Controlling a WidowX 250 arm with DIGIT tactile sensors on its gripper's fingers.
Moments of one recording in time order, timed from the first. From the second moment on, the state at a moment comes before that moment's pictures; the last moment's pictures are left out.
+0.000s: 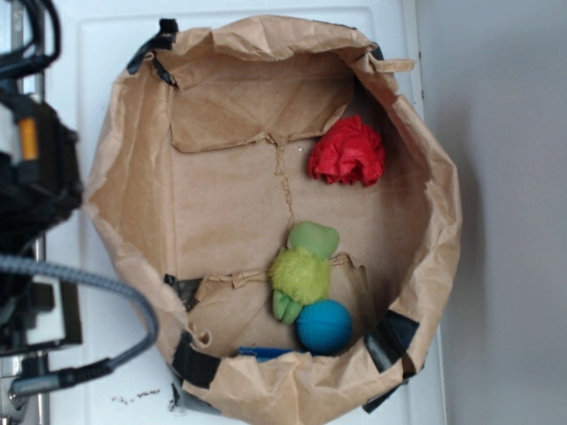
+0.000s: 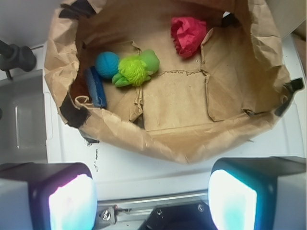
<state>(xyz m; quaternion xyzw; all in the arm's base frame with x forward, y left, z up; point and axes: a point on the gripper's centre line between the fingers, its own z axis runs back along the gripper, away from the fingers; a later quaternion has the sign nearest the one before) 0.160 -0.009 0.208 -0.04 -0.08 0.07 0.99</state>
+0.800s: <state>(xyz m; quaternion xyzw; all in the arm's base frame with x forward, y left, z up) 0.182 -0.009 0.170 -0.05 -0.11 0.05 0.99</state>
